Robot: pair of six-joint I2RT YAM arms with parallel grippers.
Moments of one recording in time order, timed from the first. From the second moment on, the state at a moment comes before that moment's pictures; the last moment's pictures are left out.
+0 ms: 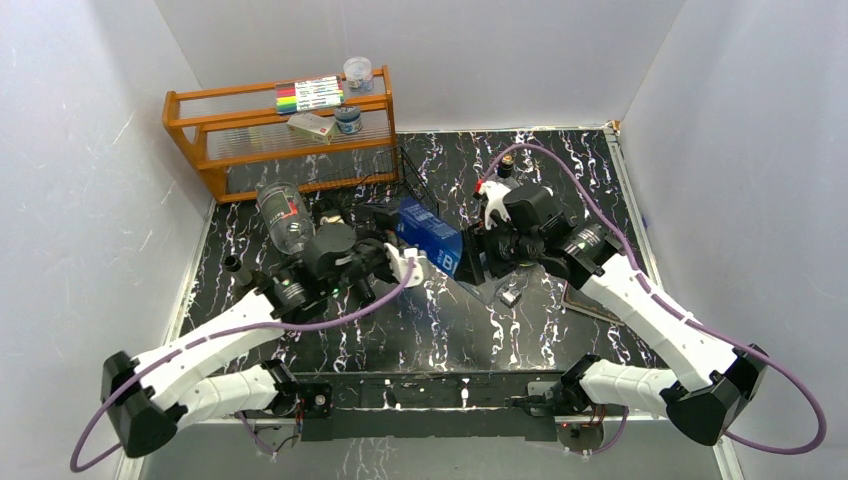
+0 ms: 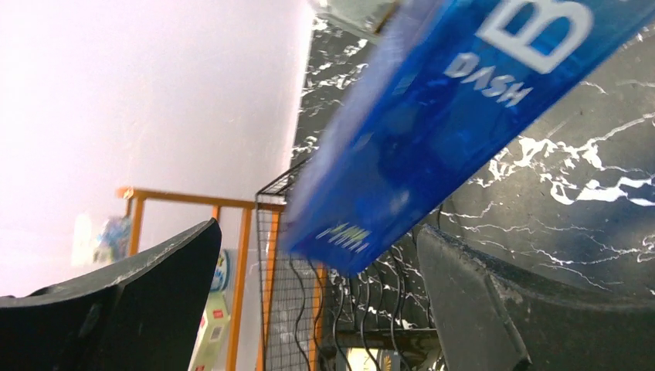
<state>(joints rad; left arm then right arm) -0.87 1.05 0.86 -0.11 0.00 1.02 0.74 1.12 1.19 -0.81 -0.26 0.29</state>
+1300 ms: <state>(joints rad) -0.87 0.73 1.17 -0.18 -0.03 0.36 0.95 1.34 1.05 -0.64 -0.05 0.44</state>
